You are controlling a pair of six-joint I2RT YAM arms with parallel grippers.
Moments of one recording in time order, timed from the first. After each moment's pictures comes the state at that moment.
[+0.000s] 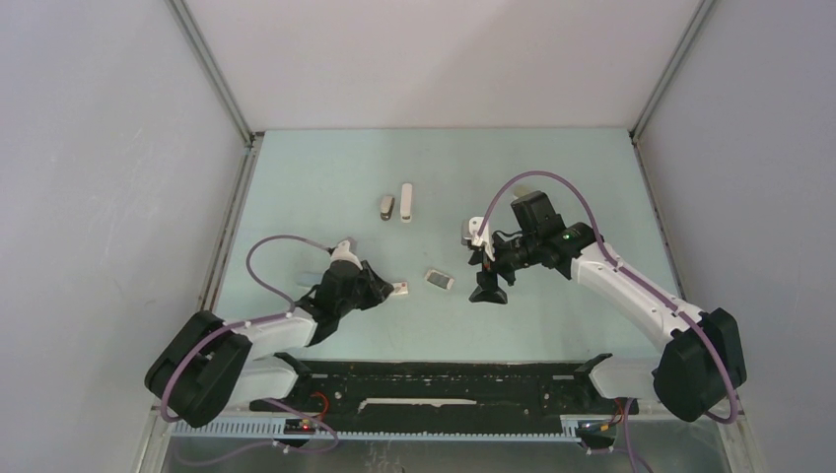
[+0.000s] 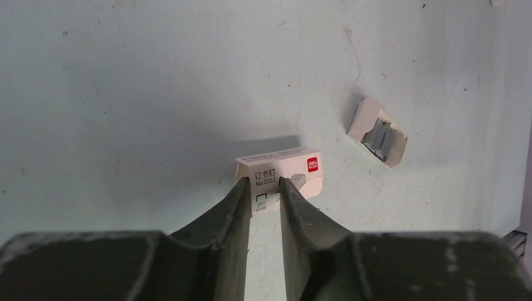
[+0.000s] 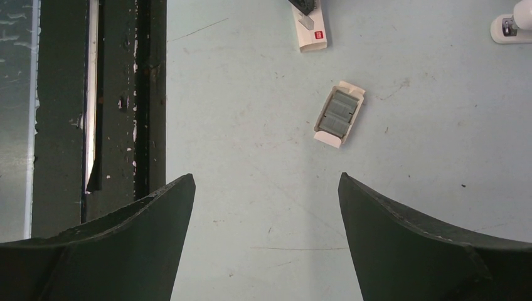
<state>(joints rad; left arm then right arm) -0.56 1.21 0.25 0.34 -0.05 -0.84 0.53 1.28 0.97 -0.61 -0.80 -0.71</state>
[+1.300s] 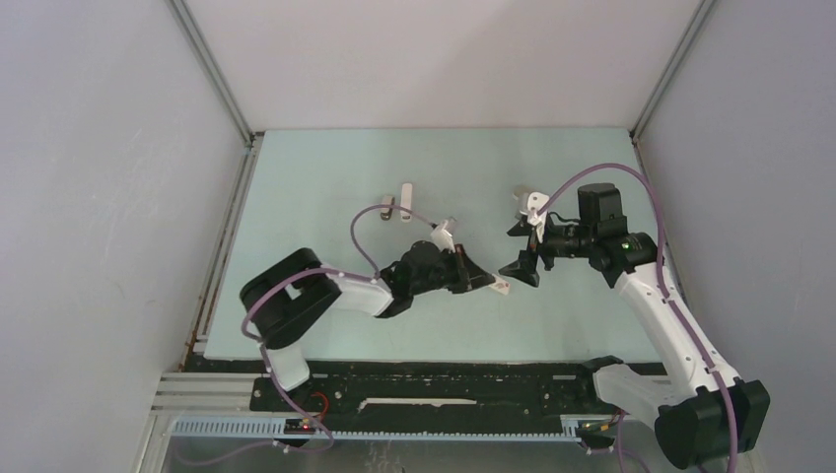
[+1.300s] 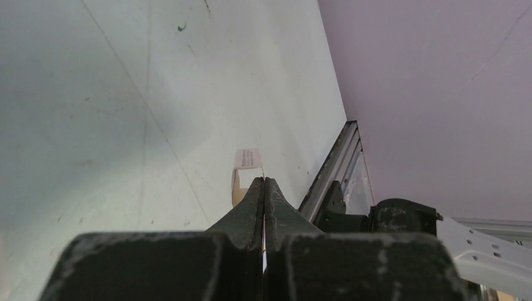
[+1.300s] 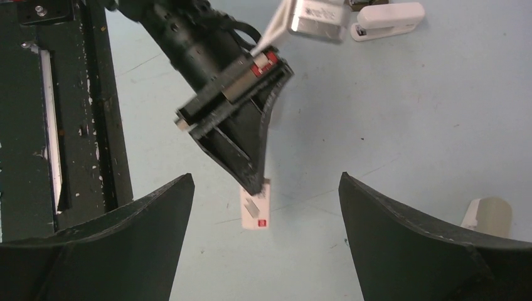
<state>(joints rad) -0.92 1.74 0.71 0.75 0.20 -1.00 0.23 1.05 0.97 -0.64 -0.89 -0.70</state>
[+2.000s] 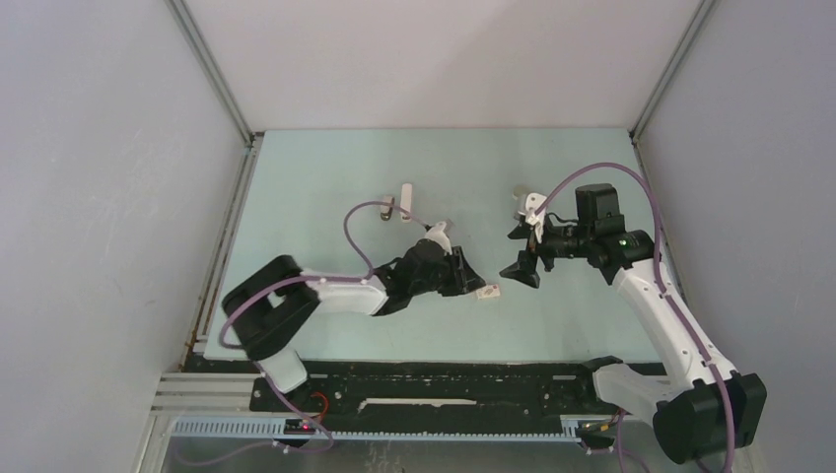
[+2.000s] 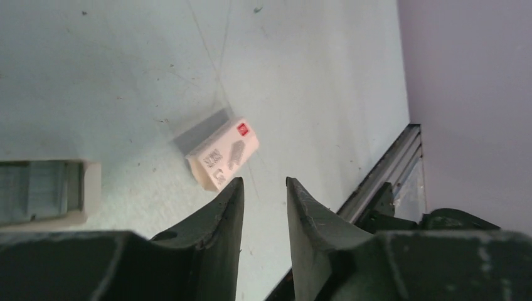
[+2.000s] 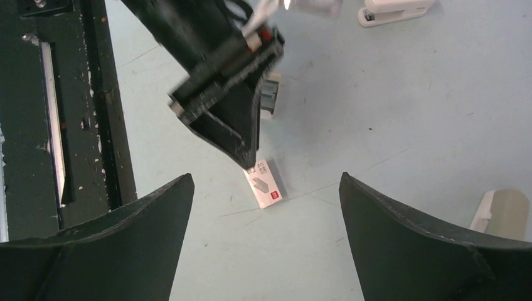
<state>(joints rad) -0.94 1.72 0.78 0.44 0.08 -0.94 0.22 1.07 0.97 -0.67 -0.89 -0.70</state>
